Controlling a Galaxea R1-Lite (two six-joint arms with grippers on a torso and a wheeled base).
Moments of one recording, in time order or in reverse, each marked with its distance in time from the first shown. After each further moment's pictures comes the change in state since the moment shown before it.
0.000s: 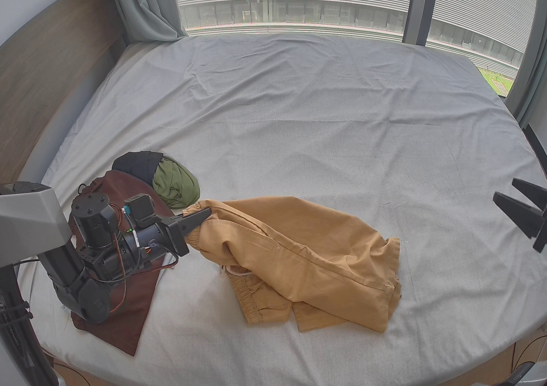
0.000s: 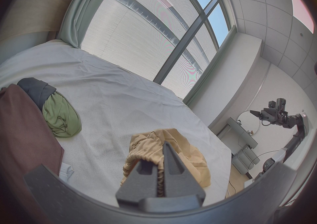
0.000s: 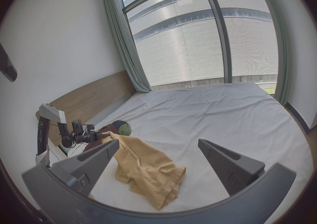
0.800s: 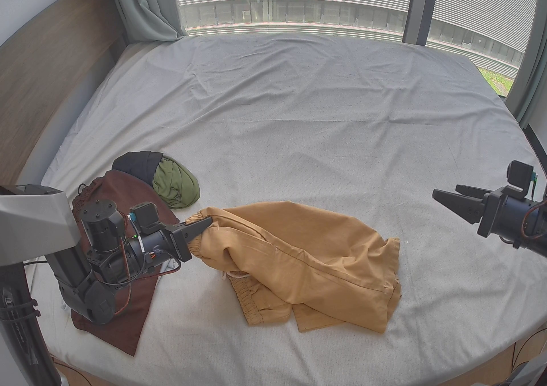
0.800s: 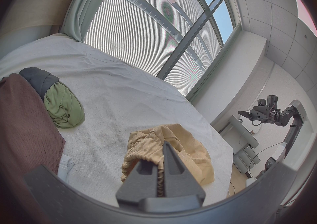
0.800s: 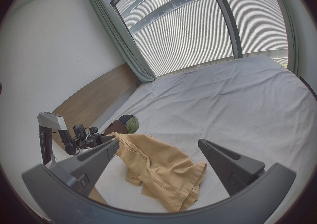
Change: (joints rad) left arm 0.008 0.059 -0.005 0.000 0.000 0.004; right arm 0.083 0.384 0.006 -0.290 0.038 0.129
